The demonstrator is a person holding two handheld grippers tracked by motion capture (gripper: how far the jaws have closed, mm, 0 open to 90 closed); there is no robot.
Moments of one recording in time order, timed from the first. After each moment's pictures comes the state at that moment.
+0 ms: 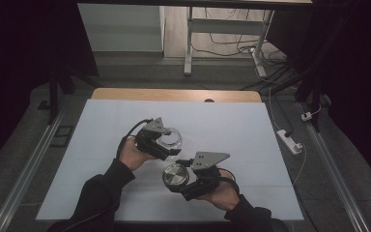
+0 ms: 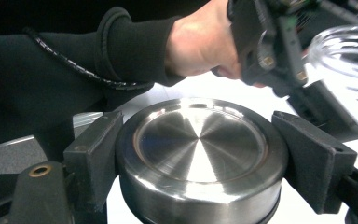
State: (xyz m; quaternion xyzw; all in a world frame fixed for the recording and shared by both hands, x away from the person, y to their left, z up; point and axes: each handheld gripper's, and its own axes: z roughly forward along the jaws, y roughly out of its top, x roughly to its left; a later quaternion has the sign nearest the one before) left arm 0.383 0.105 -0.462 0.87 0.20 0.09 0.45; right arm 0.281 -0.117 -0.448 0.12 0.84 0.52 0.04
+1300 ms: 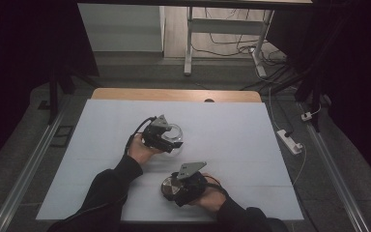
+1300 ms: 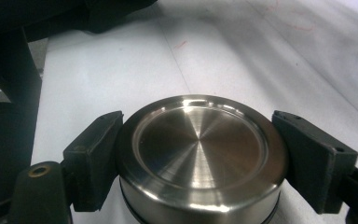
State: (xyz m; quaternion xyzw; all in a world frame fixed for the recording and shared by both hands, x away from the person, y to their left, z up) left arm 0.423 0.097 -0.506 0.86 0.25 0.11 0.43; right arm 0.300 -0.095 -0.535 0.12 0.90 0.42 0.02
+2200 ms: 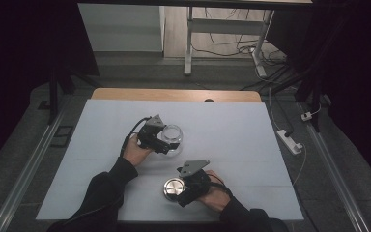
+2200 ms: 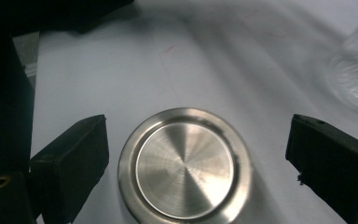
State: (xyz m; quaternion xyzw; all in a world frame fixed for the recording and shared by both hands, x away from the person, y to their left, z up) left arm 0.416 0.112 -0.500 0.85 0.27 0.08 0.45; right arm 0.298 -0.102 -0.518 0.13 0.90 0.42 0.05
